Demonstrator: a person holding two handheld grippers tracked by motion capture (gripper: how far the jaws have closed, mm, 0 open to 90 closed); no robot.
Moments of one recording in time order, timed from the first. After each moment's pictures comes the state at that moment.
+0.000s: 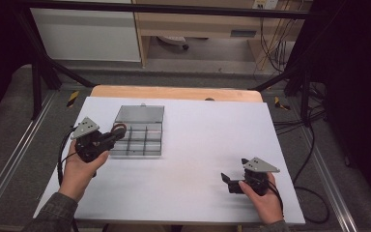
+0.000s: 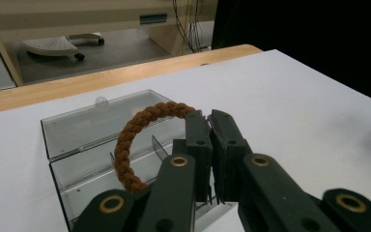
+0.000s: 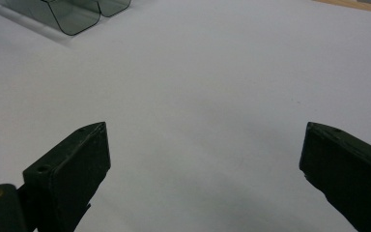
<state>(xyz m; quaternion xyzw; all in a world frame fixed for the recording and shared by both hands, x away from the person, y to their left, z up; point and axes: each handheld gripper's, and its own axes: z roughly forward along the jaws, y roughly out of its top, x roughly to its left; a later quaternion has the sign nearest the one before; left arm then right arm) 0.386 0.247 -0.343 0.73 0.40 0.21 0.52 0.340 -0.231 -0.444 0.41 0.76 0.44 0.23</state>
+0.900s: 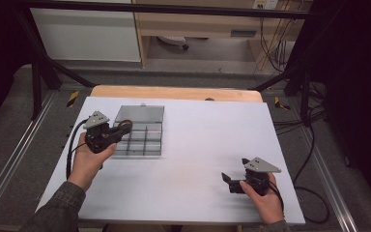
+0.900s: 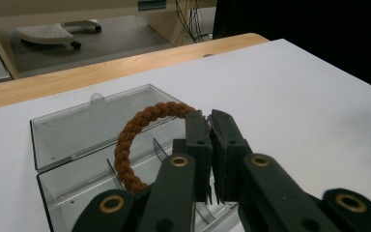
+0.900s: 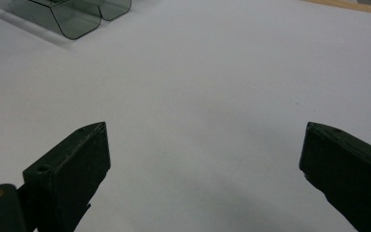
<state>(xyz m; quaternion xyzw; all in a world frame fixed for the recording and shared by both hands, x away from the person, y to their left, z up) 0.416 0.234 -0.349 0.74 0.40 0.20 0.50 0.340 -0.233 -0.443 0.41 0.76 0.45 0.23</state>
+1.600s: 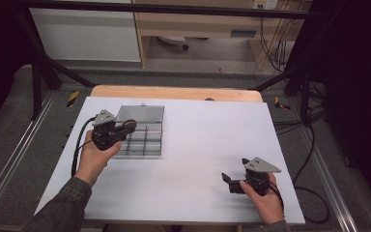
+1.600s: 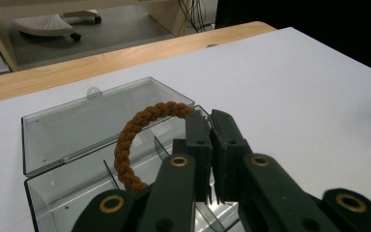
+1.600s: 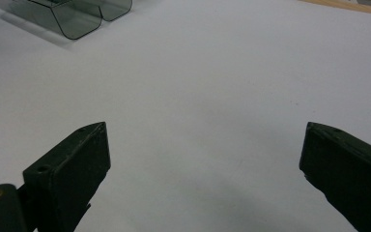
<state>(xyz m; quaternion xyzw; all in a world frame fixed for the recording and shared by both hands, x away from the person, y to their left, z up) 0.430 0.224 -0.358 0.75 0.41 0.20 0.48 0.340 -0.233 -0.443 0.41 0.76 0.45 0.23</state>
